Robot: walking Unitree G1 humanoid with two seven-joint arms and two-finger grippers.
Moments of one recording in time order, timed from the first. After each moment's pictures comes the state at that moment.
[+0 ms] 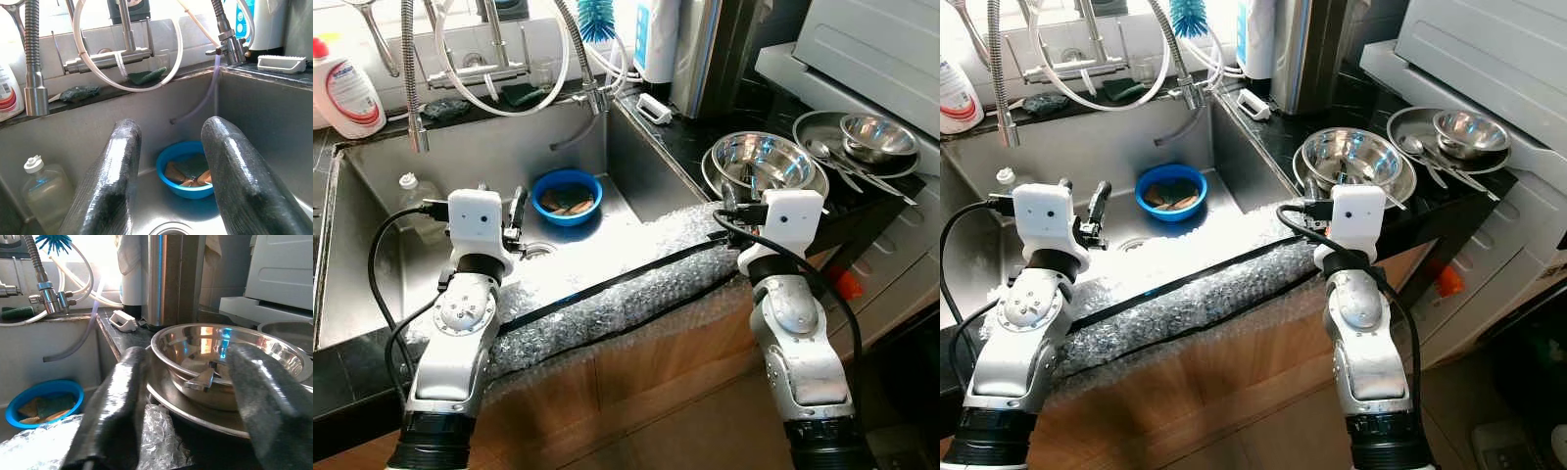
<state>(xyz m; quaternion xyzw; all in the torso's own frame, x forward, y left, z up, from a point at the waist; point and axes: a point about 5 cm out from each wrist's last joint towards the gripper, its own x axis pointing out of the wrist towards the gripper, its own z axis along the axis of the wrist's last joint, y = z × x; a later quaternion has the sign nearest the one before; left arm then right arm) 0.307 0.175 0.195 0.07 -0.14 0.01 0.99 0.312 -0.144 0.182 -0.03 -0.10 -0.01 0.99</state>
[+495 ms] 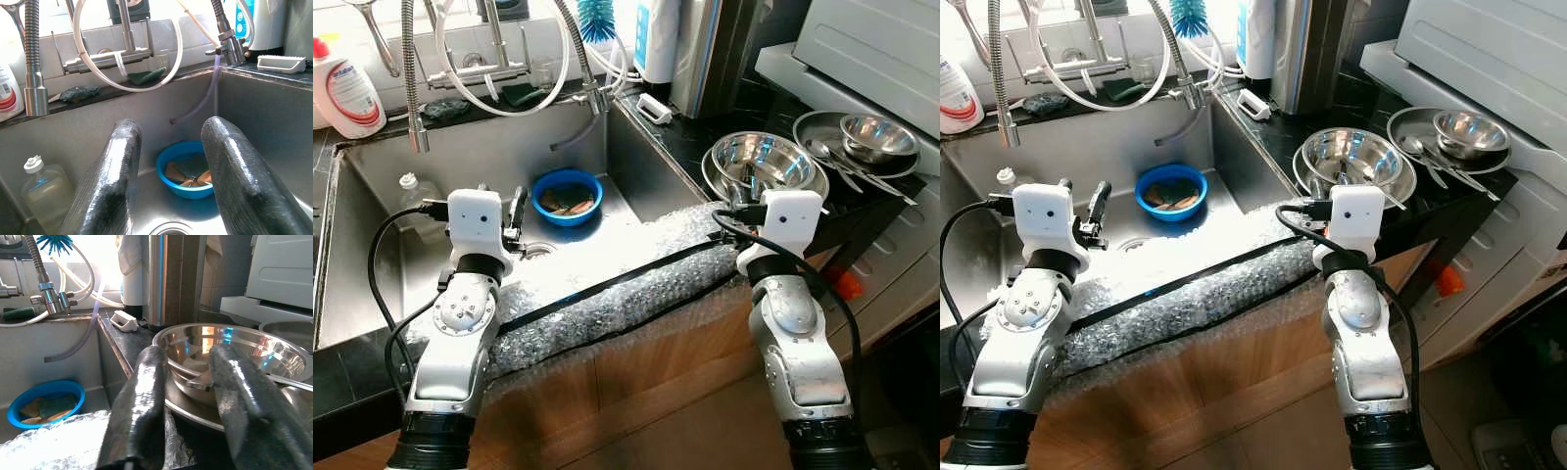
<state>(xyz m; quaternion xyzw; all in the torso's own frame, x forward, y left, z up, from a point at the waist) 0.307 0.175 0.195 0.07 -0.14 0.01 0.99 0.312 -0.143 0.181 -0.03 -0.10 -0.01 0.99</state>
